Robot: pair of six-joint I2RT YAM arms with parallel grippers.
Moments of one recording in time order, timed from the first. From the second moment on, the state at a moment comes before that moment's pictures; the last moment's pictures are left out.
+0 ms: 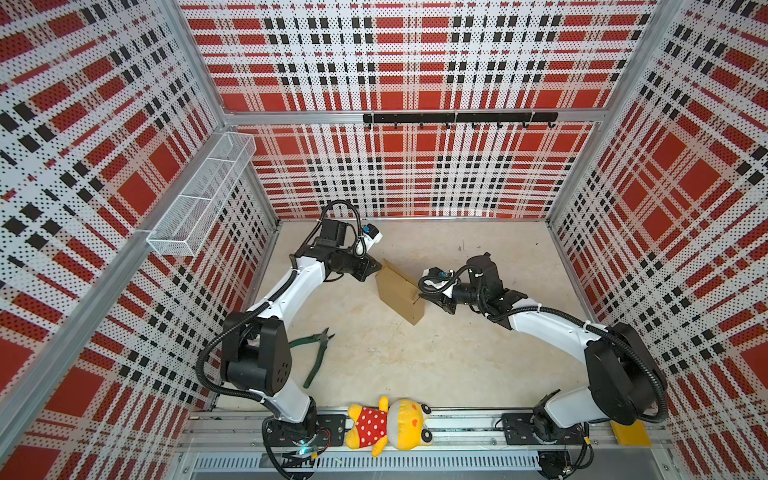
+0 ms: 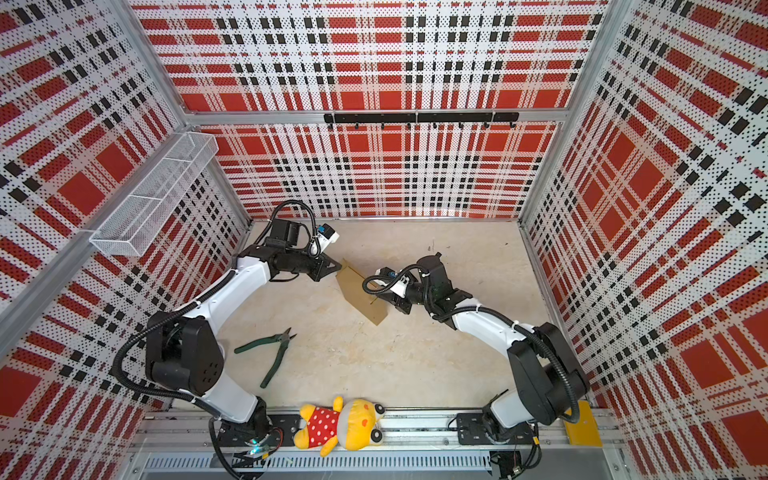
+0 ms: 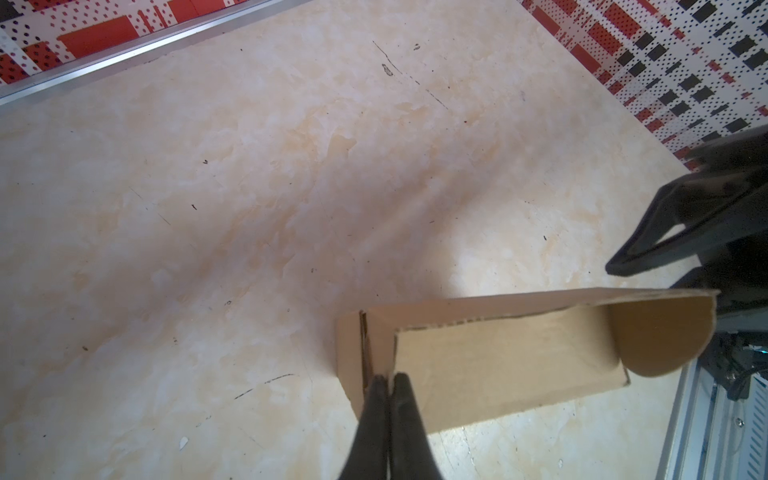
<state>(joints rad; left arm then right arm) -0.21 1.63 1.33 -0.60 0.61 0.32 0.56 1.48 0.87 0.12 -0.57 -0.53</state>
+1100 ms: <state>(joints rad) -0.22 1.63 1.31 -0.58 0.59 0.37 0.57 1.48 0.87 0.09 -0.53 -0.57</state>
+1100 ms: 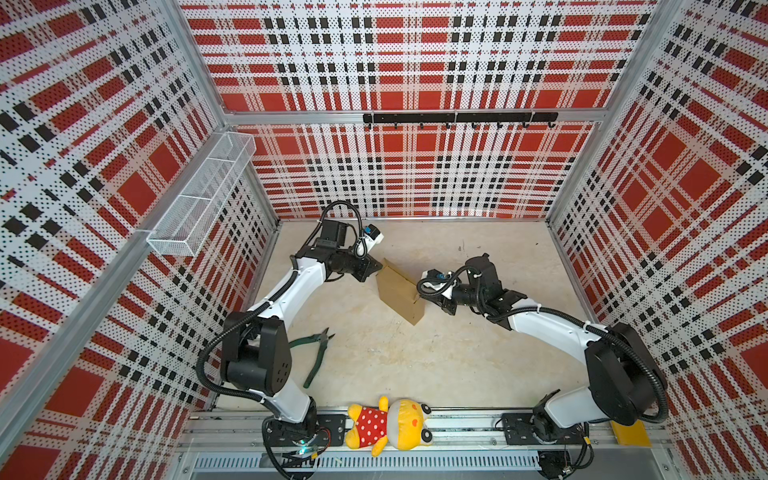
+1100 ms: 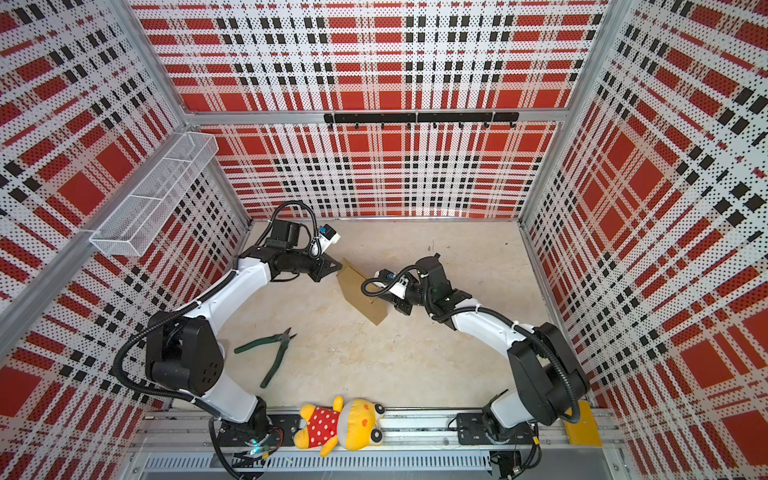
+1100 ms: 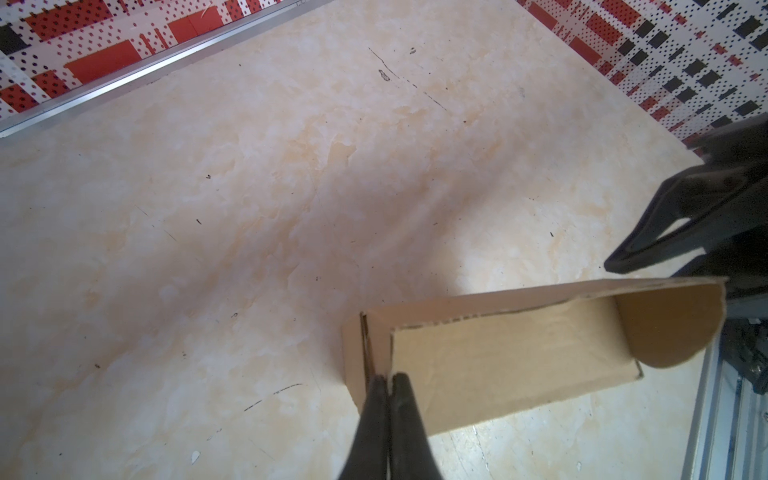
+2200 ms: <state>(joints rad) -0.26 1.64 1.31 -0.58 0.50 0.45 0.57 1.47 0.87 0.05 -0.50 -0.59</state>
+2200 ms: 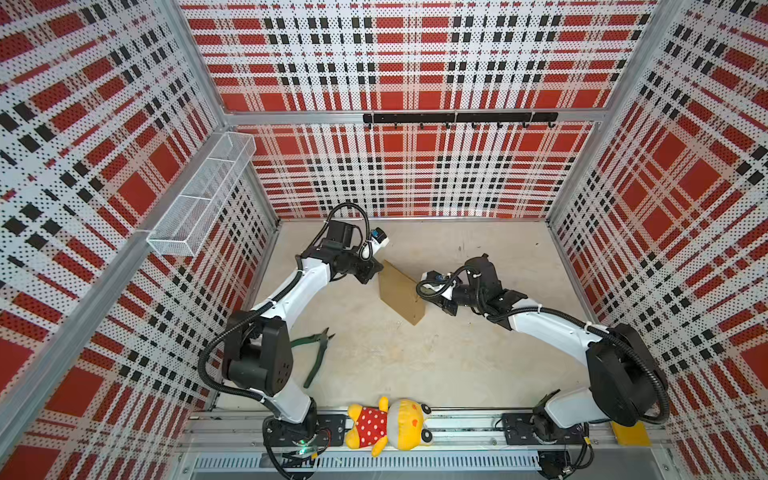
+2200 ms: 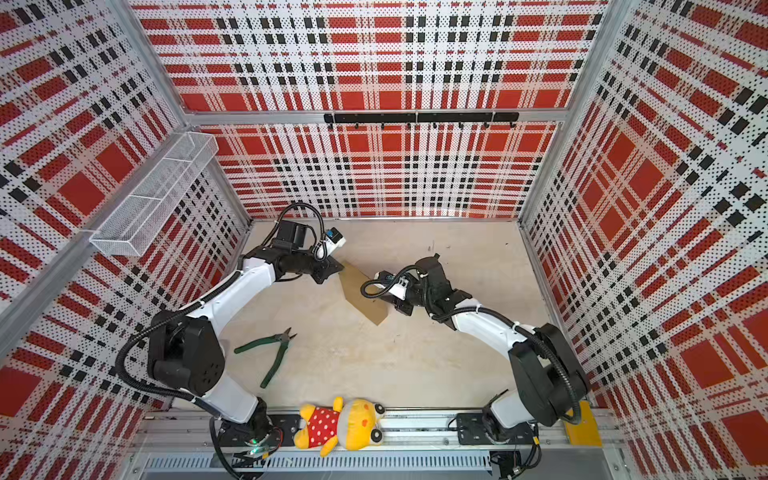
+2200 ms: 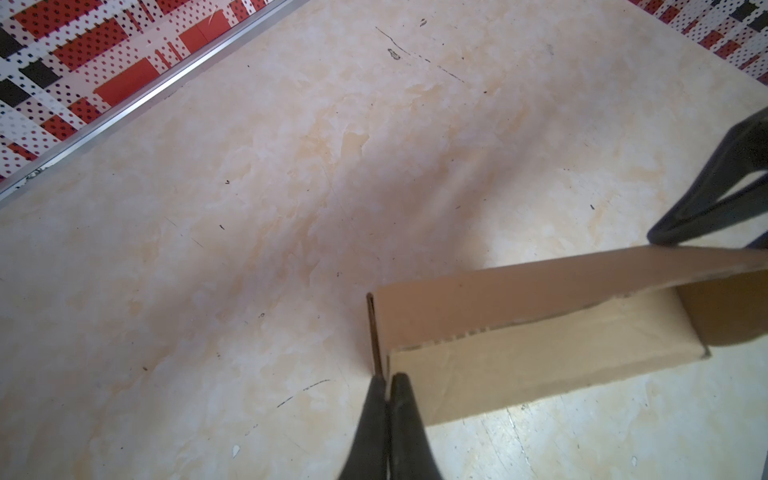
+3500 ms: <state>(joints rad) -0.26 1.64 1.30 -0.57 0.49 0.45 0.64 1.53 1.05 0.12 -0.41 -0.03</state>
